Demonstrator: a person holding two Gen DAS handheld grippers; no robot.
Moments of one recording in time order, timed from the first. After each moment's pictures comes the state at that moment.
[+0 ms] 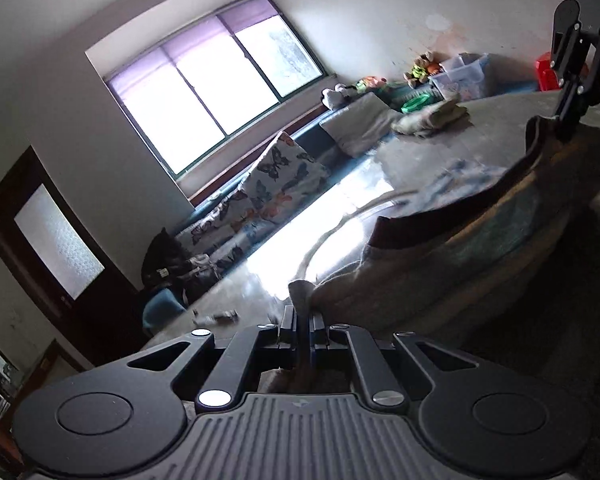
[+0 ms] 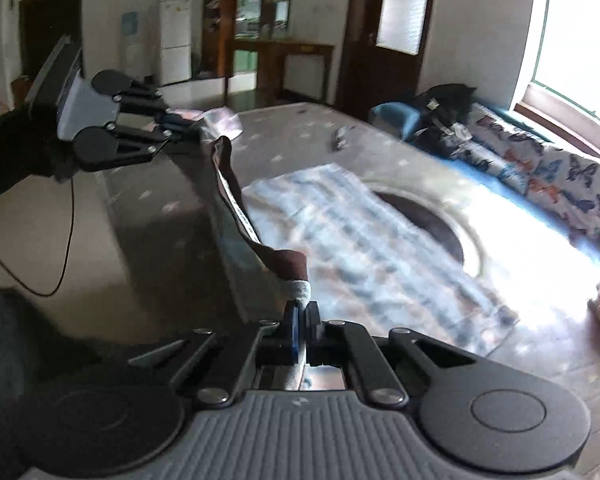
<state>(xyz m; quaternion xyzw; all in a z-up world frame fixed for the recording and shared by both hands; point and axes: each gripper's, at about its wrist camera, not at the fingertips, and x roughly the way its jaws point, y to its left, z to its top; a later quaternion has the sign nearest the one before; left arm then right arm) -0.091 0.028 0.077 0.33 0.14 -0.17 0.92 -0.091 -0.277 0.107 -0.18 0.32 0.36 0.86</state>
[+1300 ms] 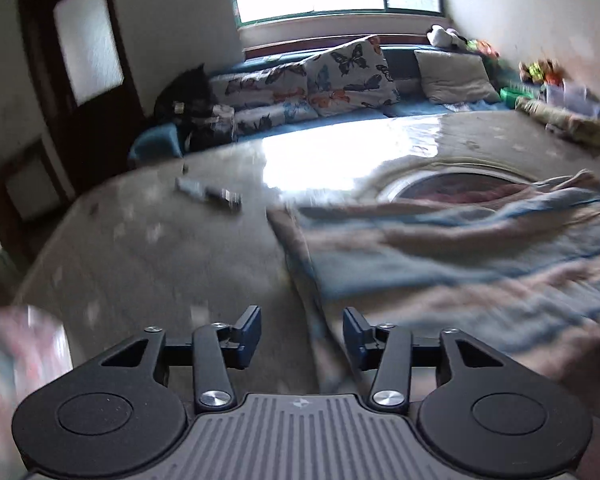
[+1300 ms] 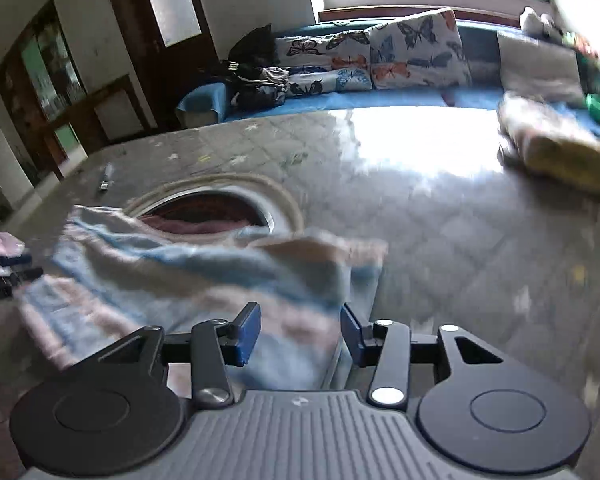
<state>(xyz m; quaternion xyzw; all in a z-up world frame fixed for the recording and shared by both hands) 0.074 0.075 0.001 0.09 0.34 -0.08 0.93 0.079 -0.376 0.022 0.06 0.40 0.15 0.90</state>
